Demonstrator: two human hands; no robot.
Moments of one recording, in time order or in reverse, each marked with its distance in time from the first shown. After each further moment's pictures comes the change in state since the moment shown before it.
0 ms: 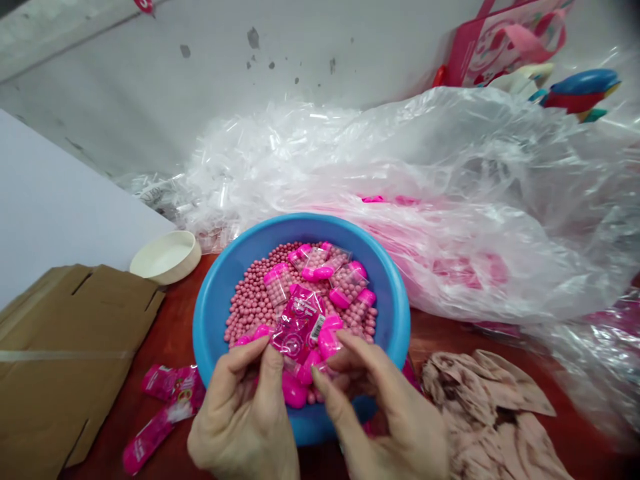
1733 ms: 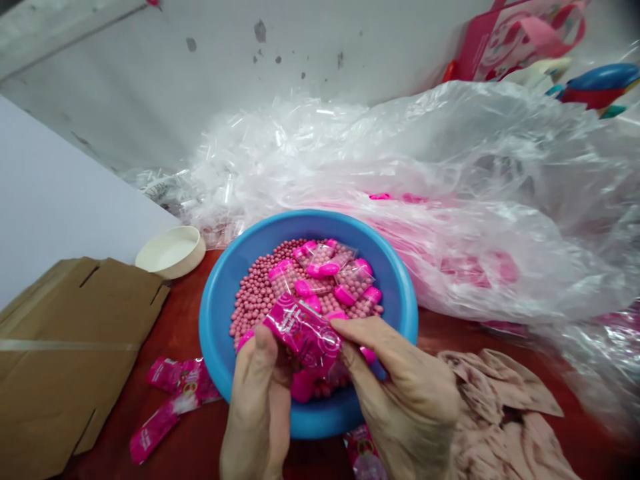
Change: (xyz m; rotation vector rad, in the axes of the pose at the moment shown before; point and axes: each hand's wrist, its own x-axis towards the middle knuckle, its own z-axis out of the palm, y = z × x) left_hand 0.020 0.009 -0.003 -0.564 -0.548 -0.699; right_hand 0.034 0.001 -0.004 -0.038 0.038 -0.425
